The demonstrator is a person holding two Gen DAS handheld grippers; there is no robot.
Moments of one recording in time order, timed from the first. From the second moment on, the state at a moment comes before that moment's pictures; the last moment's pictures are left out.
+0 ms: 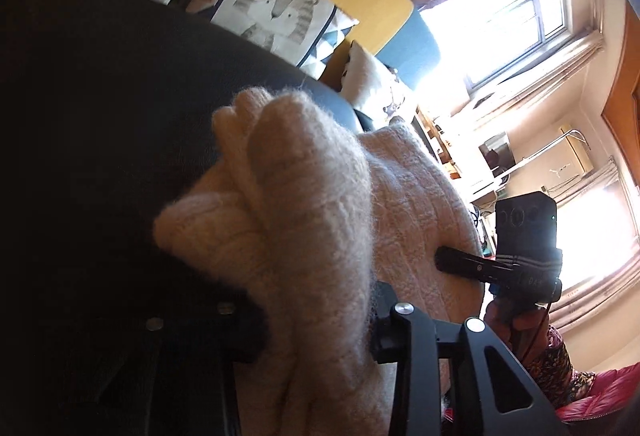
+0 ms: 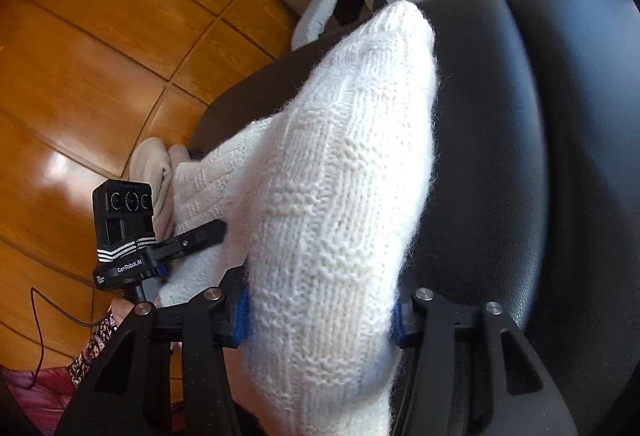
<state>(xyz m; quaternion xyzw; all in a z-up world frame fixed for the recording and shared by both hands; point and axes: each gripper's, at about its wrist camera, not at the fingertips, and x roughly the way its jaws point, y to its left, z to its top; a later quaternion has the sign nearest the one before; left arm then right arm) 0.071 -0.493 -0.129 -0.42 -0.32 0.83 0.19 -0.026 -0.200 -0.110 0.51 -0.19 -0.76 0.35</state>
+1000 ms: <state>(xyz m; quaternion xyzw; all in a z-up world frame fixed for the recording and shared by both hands) 0.286 -0.877 0.022 -0.17 -0.36 0.89 -0.21 -0.107 -0.735 0.031 0.45 -0.07 -0.62 0.64</state>
